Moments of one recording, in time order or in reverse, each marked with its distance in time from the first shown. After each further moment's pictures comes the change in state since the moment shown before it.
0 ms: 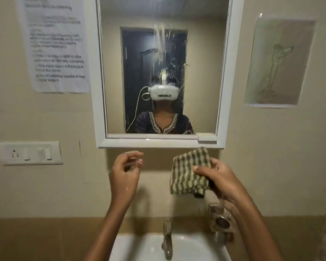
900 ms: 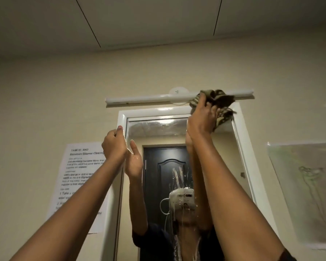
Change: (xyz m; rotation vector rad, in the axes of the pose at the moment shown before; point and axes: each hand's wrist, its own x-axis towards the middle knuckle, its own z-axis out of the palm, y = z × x) left_hand 0.332 0.235 -0.018 -0.050 0.445 0.171; right_hand 0.194 -0.386 0.138 -0.661 0.975 -1.114
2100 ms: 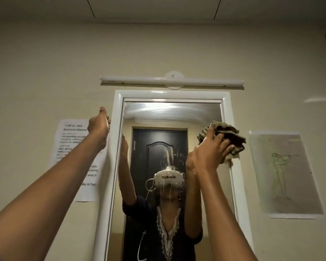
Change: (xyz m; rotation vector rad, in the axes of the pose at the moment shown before) left_hand 0.020 -0.010 -0.030 -0.256 -0.158 -0.272; right_hand -0.106 0.059 -0.050 -0.231 -0.194 0.197
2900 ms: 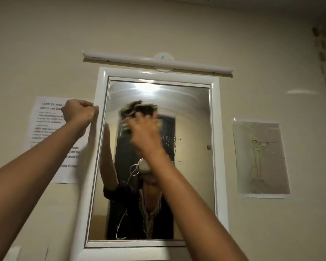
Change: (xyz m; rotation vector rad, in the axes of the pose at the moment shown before) left_hand -0.010 -0.022 -0.010 0.350 0.113 0.177; right_hand -0.054 -0.072 0.030 -0.032 -0.256 -0.801
